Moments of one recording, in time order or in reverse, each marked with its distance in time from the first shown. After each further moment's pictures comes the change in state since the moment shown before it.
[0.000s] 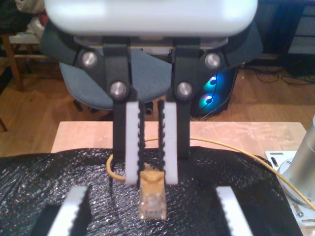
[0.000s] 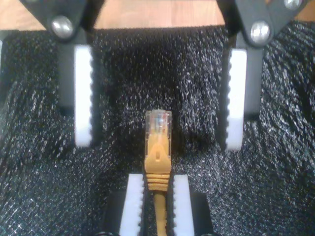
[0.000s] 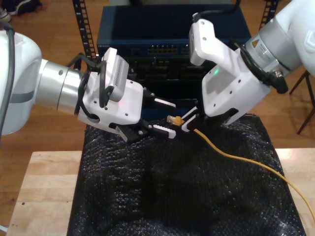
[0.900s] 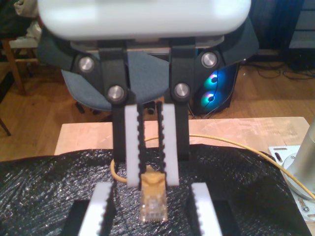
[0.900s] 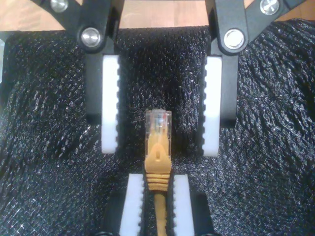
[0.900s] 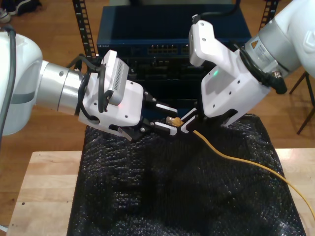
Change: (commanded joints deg) left arm 0.0 0.0 0.2 0.0 0.0 1.2; right arm -0.1 0.3 0.3 0.0 0.1 0.0
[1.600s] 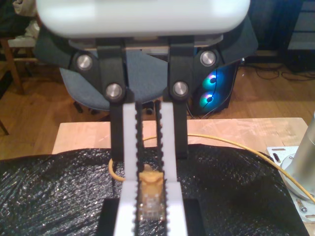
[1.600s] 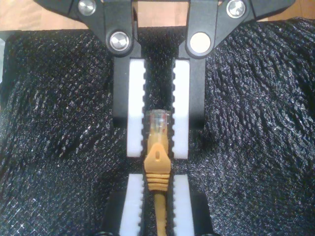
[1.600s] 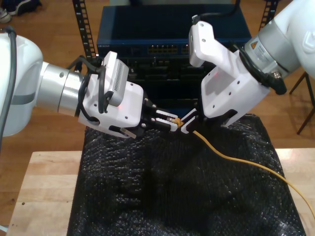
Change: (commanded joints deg) left arm 0.0 0.0 0.4 0.0 0.1 0.0; right arm 0.0 0.0 0.0 0.0 -0.1 0.0
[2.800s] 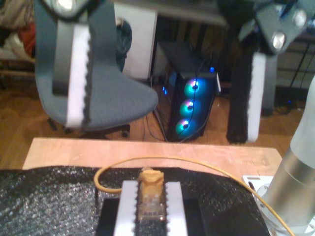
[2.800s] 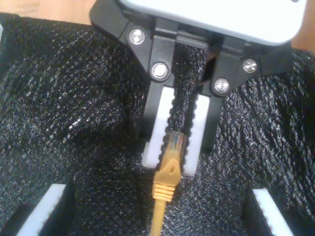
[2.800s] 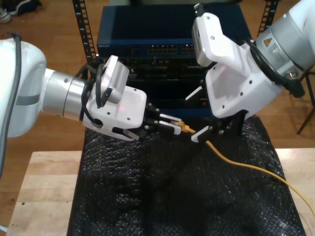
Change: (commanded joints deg) left arm 0.8 4.3 -0.4 -3.3 4.3 -1.6; right arm -0.3 -4.8 0.5 -0.4 0.9 -8.5
